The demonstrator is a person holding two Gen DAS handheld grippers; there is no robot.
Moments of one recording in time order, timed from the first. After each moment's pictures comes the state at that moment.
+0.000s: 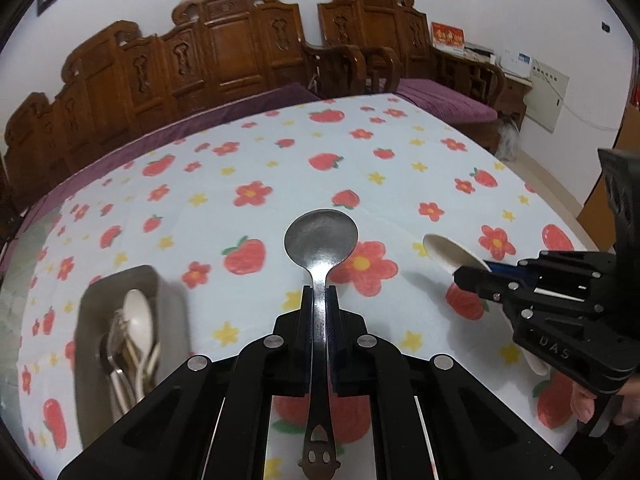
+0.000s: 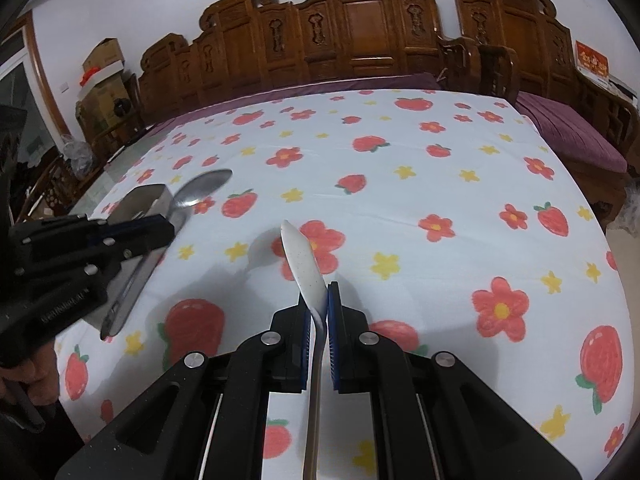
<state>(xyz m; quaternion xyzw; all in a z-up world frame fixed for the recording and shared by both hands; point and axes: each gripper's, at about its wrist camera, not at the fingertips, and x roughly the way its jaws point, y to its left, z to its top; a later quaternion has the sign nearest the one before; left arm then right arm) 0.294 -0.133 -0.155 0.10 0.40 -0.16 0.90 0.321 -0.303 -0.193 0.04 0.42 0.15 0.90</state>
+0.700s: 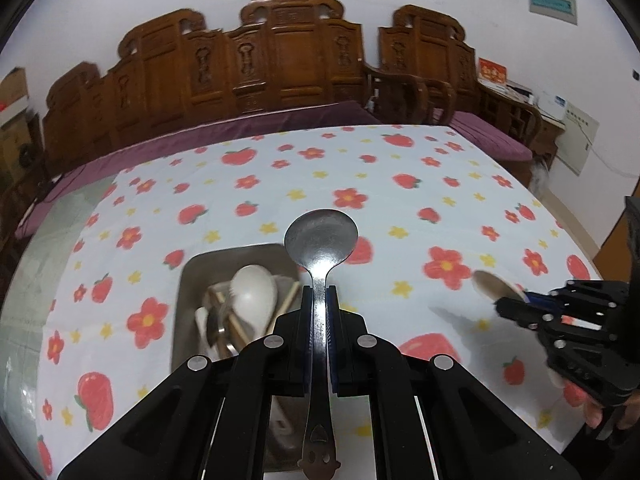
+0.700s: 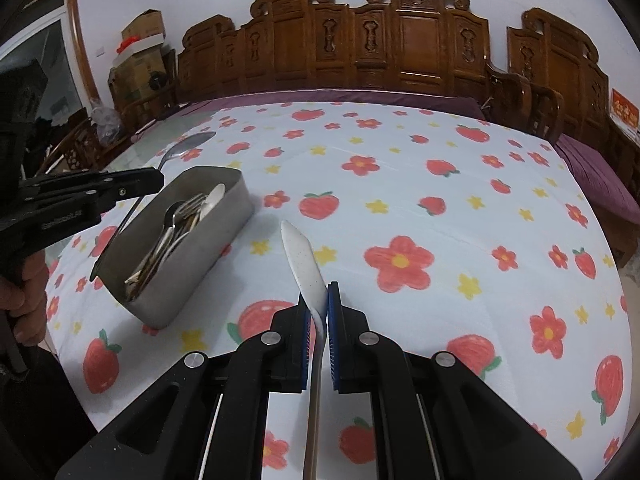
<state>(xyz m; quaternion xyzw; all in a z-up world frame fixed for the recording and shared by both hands) 0.285 -0.014 -0.135 0.05 0.38 -0.10 0.92 0.303 -0.222 -0.170 -0.02 0.40 0.19 0.90</state>
